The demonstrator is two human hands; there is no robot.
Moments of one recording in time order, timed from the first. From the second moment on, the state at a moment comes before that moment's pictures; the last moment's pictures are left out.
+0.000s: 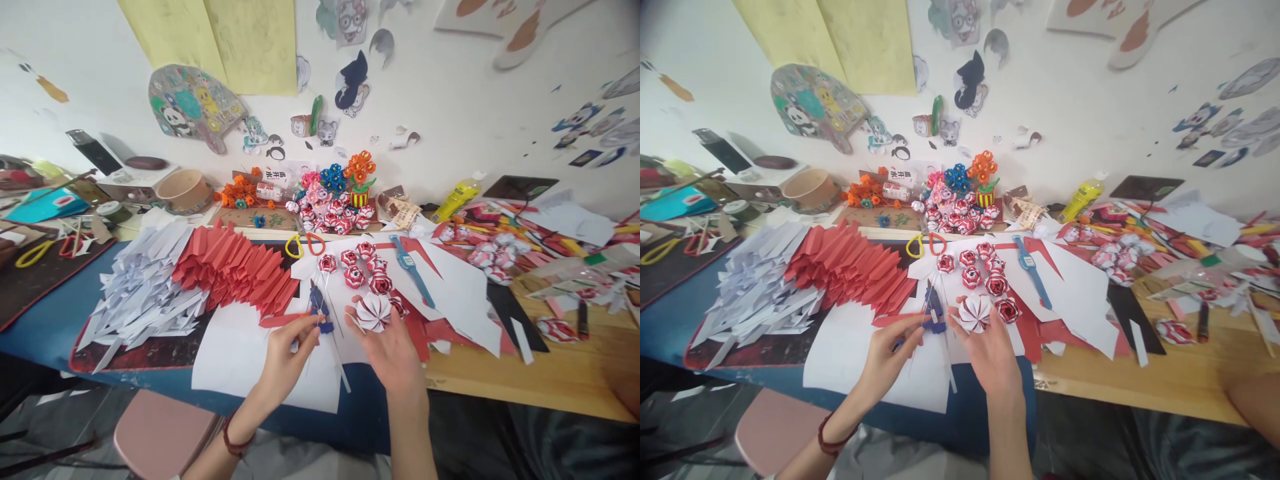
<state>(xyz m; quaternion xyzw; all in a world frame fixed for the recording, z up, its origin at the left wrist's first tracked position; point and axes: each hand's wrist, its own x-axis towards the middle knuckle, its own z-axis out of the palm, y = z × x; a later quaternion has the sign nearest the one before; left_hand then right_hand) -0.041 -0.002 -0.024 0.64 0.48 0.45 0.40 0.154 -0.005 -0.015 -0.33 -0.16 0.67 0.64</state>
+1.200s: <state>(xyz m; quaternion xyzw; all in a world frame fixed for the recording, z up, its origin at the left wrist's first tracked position) -0.049 -0.005 0.007 0.67 0.37 0.60 0.23 0.156 -0.013 -0.068 -0.50 -0.33 0.42 0.68</state>
